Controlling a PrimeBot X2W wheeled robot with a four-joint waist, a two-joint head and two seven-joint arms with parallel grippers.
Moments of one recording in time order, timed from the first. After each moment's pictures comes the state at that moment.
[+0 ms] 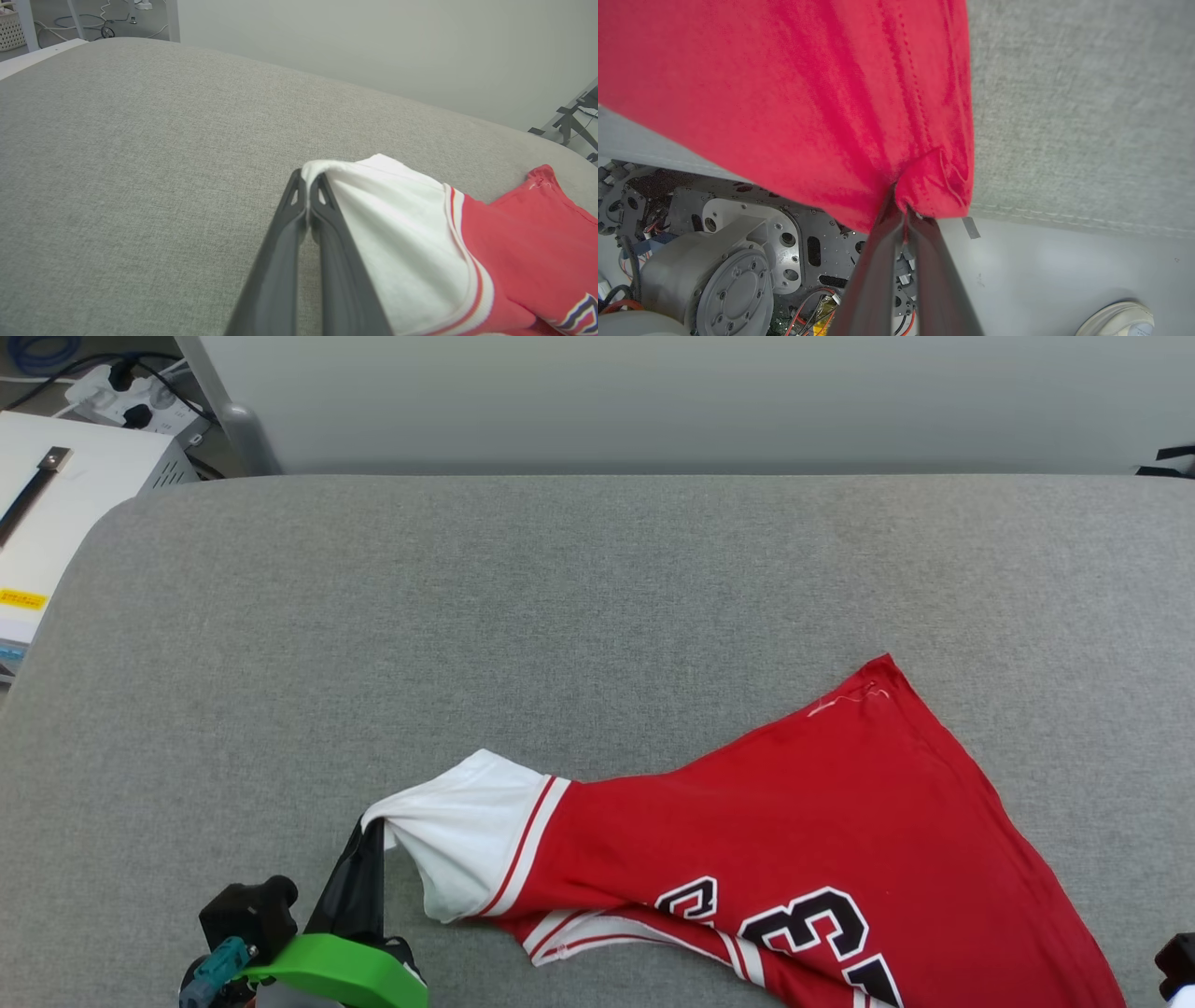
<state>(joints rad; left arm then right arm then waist) 0.04 0.15 -0.10 0.15 -0.42 -0.06 -0.22 0.21 -0.61 0.11 0.10 0.72 0.13 0.79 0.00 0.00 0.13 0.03</state>
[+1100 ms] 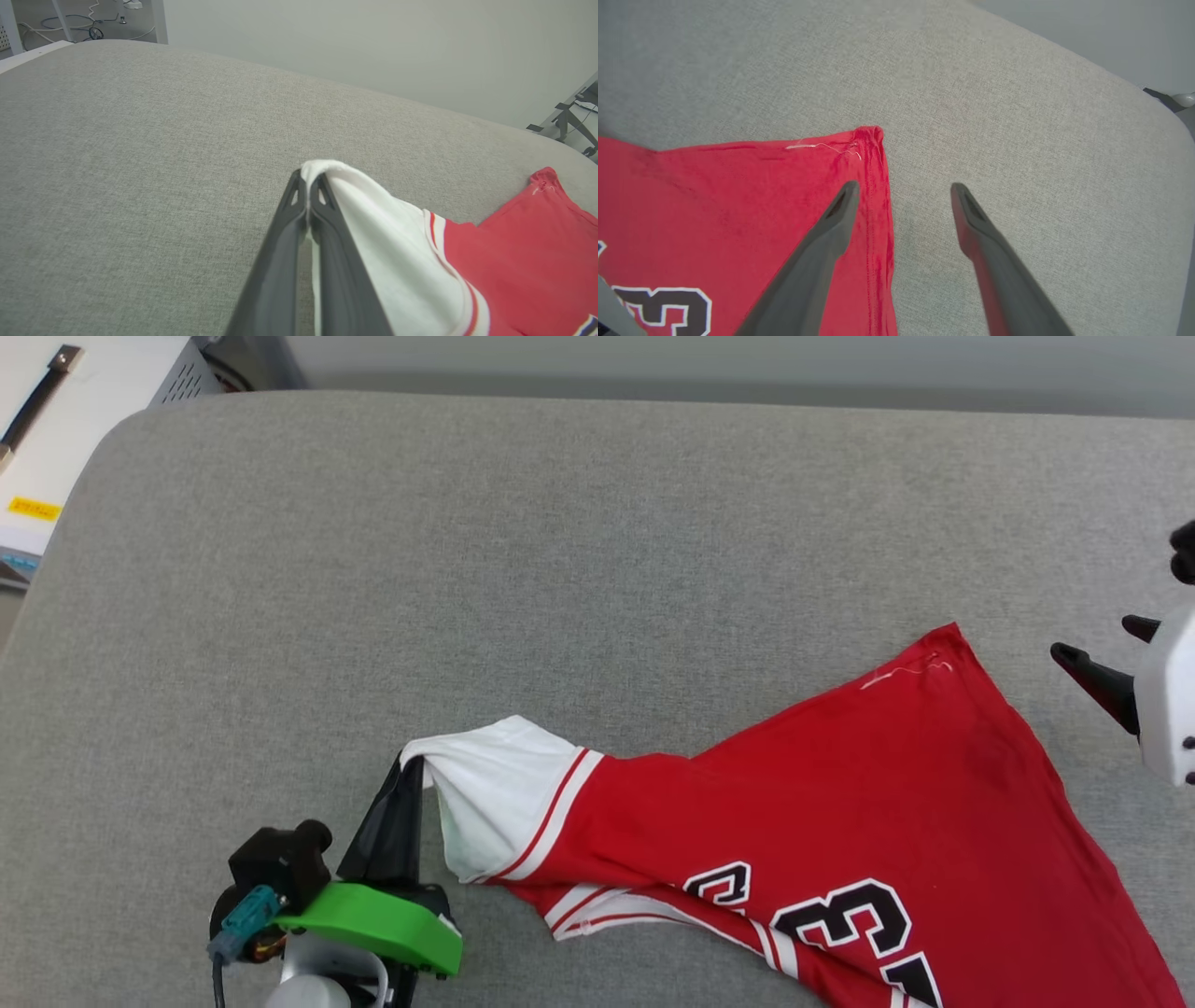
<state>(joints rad) -0.02 0.15 -0.17 0.09 -0.41 -0.05 -0.21 -0.42 -0.68 0.20 -0.08 0.65 0.13 0.84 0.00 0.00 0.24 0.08</state>
